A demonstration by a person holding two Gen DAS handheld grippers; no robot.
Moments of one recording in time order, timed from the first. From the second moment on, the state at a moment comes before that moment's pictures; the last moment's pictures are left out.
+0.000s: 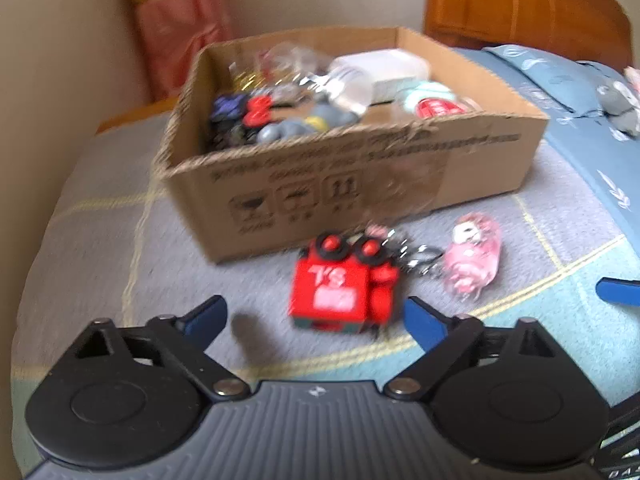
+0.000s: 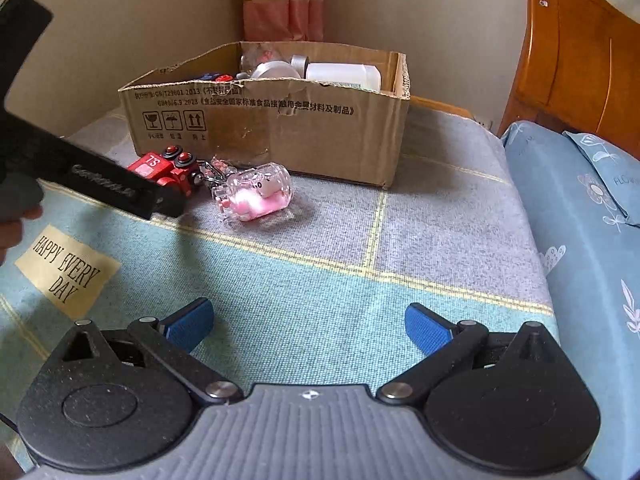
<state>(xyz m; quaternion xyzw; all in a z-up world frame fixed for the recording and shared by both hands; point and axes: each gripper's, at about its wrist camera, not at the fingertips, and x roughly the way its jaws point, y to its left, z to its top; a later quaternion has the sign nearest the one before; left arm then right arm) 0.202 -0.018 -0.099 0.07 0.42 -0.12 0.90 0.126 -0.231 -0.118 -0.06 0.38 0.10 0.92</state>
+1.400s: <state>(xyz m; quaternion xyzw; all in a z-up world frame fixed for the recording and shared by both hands) 0.170 0.031 -0.100 0.03 0.42 -0.13 0.90 0.207 -0.170 -0.108 -0.17 0.35 0.29 0.88</state>
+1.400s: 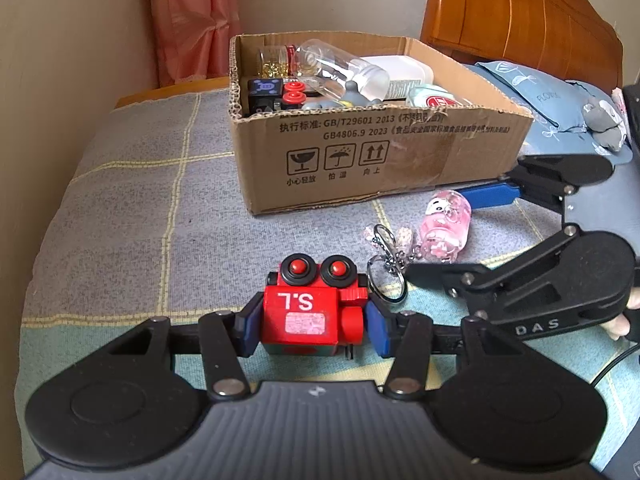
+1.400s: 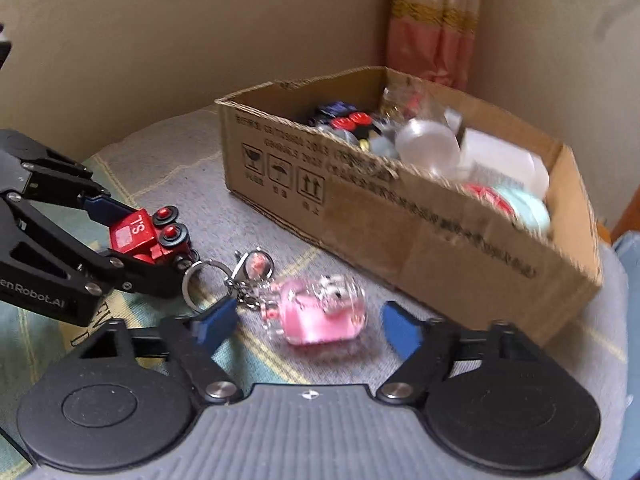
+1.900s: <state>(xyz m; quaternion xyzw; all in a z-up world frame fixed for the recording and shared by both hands) 0.167 0.030 -0.100 0.04 0.43 -0.12 0.89 0.183 -0.188 -0.101 -0.15 0.36 0.25 0.89</state>
